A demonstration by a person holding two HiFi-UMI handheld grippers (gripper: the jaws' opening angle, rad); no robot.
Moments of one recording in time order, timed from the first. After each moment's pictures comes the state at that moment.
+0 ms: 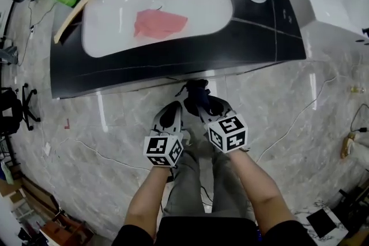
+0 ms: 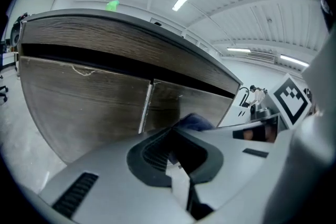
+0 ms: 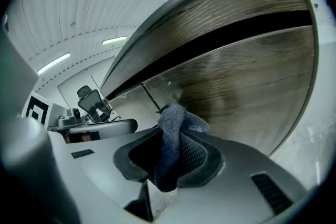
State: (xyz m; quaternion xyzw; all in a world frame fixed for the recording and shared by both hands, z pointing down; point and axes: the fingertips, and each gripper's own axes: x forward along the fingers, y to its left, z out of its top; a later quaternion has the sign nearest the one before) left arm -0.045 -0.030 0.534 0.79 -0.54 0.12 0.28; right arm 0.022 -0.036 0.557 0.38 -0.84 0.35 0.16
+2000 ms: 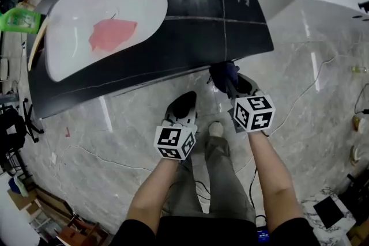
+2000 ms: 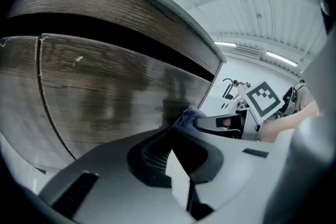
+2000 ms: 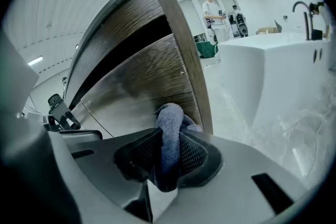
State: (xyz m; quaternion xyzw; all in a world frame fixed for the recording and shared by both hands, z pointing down) left arm 0.128 -0.060 0.569 0.83 -0.45 0.14 0.29; right arm 0.245 -0.097 0.604 0.51 -0.77 0.35 0.15
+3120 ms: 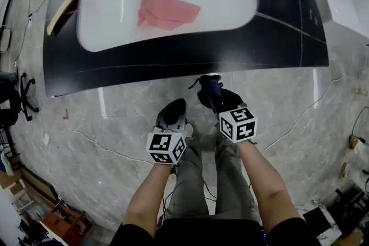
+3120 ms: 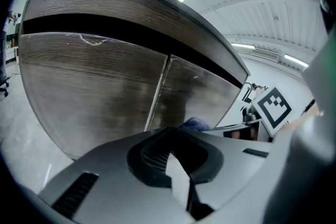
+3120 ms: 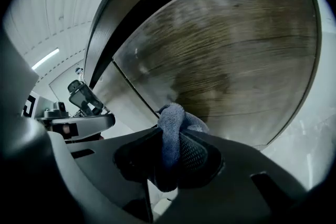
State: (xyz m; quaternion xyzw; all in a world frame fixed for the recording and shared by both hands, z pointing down) left arm -0.061 -0.028 0.583 0.78 -0.53 0.14 0.31; right arm 0.034 -0.049 0.631 0.39 -0.82 0.38 0.20
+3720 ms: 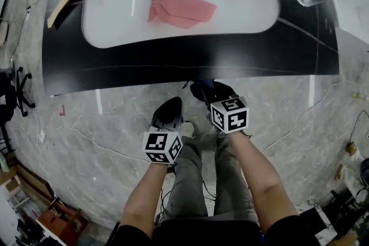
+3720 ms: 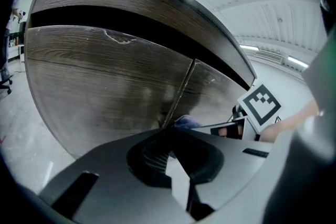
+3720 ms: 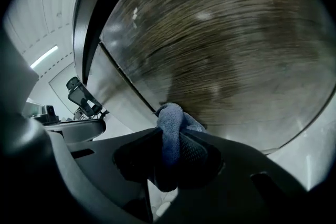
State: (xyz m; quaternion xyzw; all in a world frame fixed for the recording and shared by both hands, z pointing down) left arm -0.106 -0.036 0.591 0.77 -0.54 0.14 0.32; right arm -0.024 -0.077 0.650 0.38 -0.81 0.38 0.22
